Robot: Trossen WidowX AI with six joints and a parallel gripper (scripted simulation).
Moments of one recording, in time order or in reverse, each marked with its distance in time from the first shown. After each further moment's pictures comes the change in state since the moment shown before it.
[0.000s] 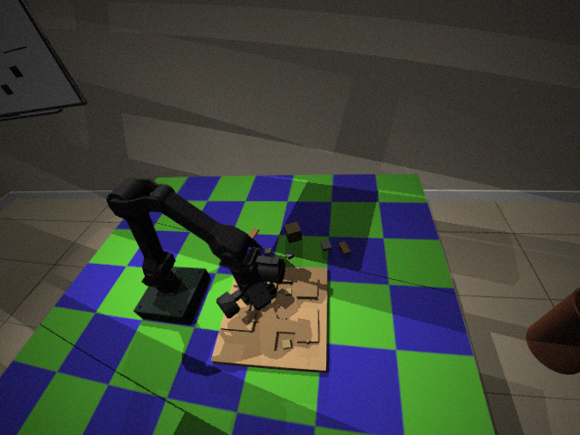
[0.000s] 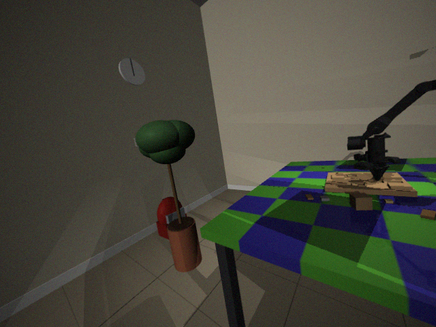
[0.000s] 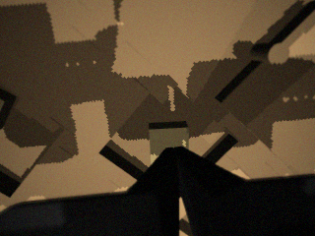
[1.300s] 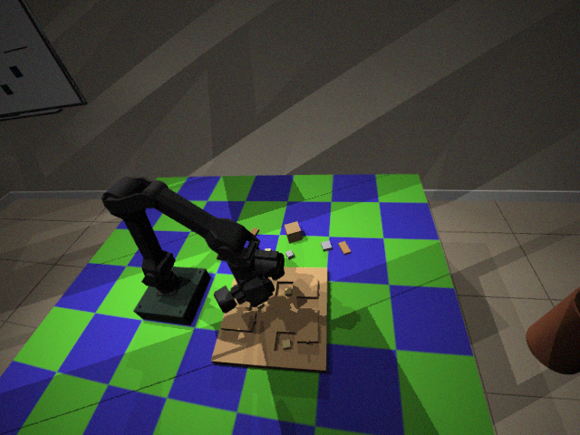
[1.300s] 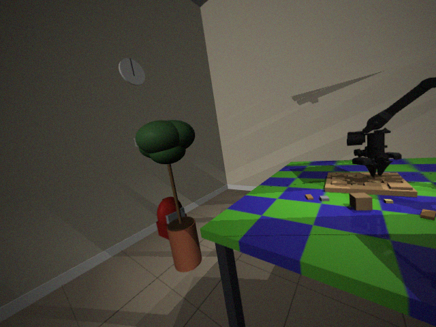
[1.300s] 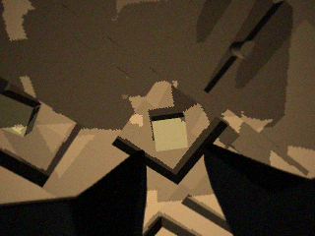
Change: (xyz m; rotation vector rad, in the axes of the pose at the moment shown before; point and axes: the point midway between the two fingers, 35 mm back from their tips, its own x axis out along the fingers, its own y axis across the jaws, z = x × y) arm -0.022 0.002 0.002 0.090 -0.009 0.008
